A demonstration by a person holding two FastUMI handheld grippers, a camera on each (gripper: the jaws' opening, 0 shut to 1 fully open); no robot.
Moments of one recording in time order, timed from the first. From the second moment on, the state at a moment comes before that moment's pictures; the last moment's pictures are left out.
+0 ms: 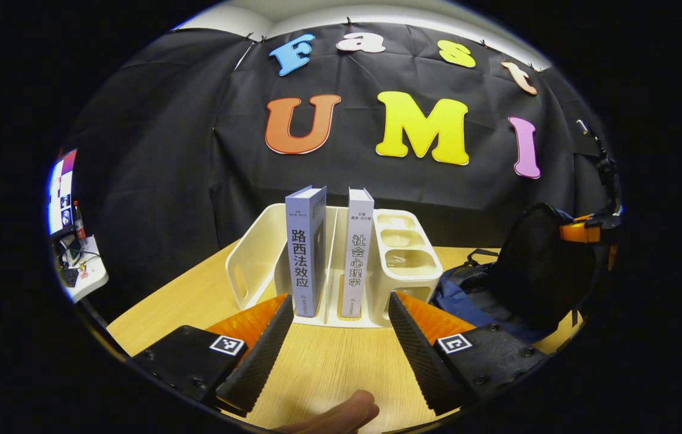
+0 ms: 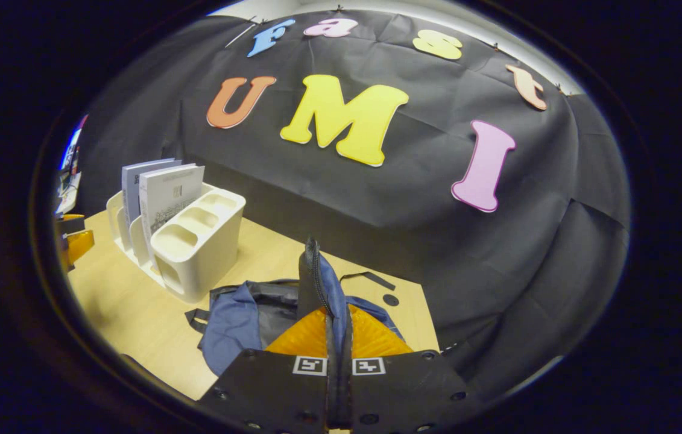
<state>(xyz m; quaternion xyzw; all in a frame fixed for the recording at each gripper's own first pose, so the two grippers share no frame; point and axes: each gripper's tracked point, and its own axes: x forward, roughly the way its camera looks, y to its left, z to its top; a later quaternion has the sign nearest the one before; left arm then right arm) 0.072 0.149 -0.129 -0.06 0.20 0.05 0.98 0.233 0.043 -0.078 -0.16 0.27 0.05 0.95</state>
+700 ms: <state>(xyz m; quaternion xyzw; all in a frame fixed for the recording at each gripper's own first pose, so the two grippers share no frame) 0.197 0.157 -0.036 -0.02 0.18 0.05 0.98 0.243 -0.006 -0.065 -0.11 0.26 0.07 0.96</state>
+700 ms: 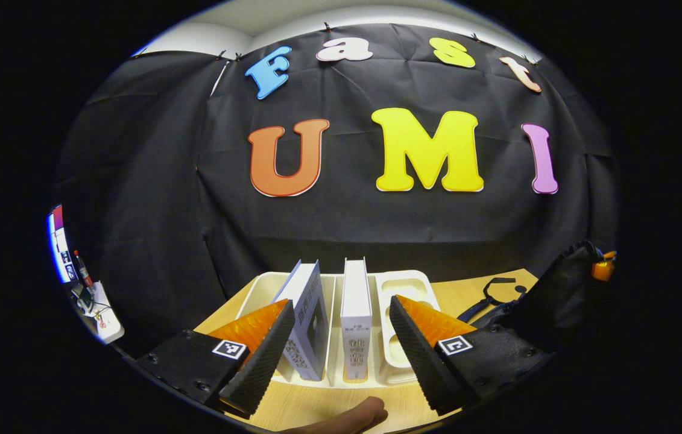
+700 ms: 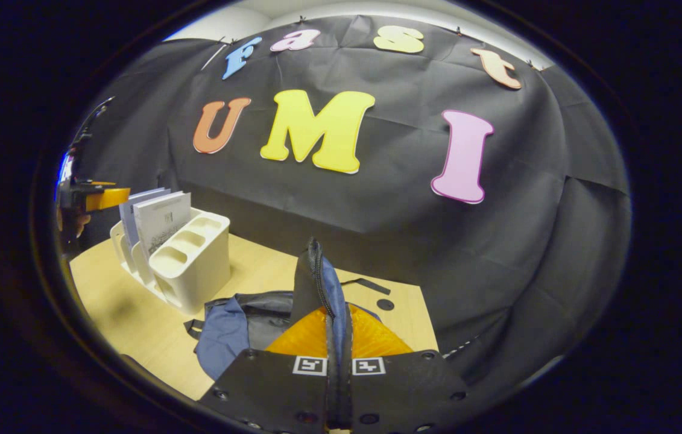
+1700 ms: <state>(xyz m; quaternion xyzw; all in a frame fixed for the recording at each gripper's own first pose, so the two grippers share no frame) 0.286 0.141 -0.083 0.02 0.35 0.00 0.93 0.233 -0.018 -0.066 -0.11 0.24 0.09 0.96</state>
